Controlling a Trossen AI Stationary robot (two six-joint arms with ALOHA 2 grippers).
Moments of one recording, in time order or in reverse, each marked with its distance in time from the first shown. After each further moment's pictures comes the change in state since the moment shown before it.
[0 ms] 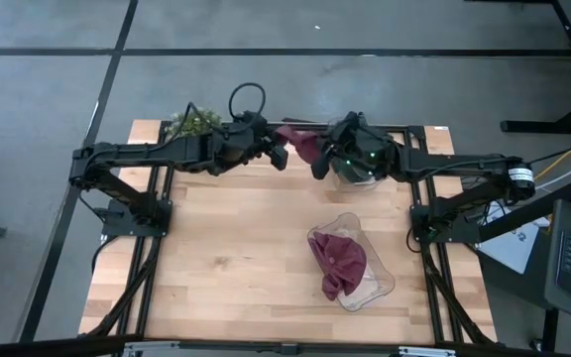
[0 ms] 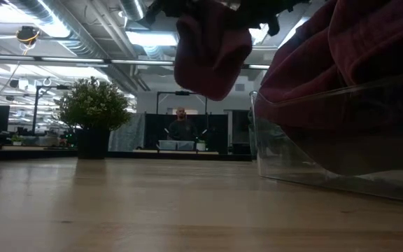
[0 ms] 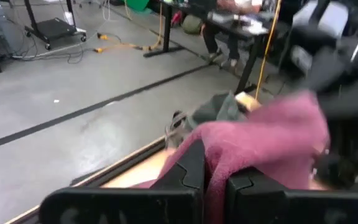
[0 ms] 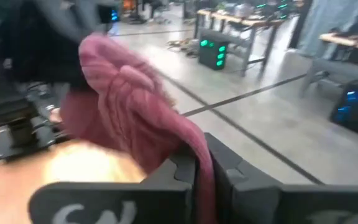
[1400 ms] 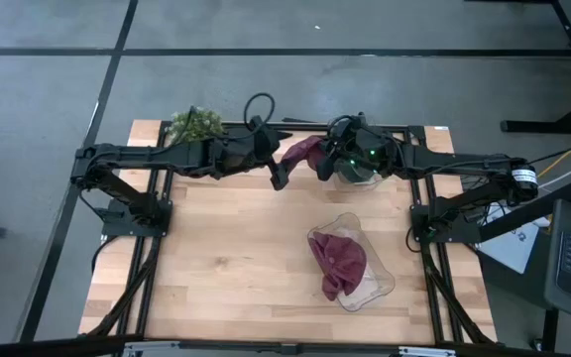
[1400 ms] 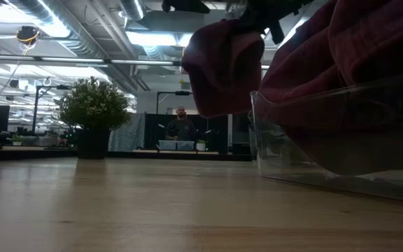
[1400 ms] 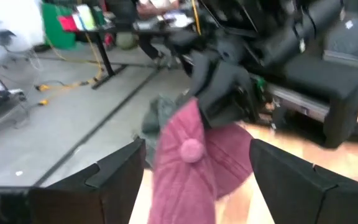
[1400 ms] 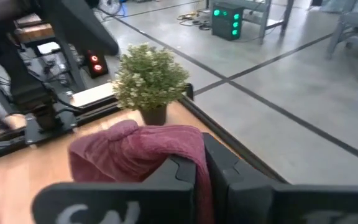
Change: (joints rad) left arm -0.043 0.019 0.001 0.080 0.198 0.397; right arm -0.020 -0.028 0.001 -0.139 -0.080 0.151
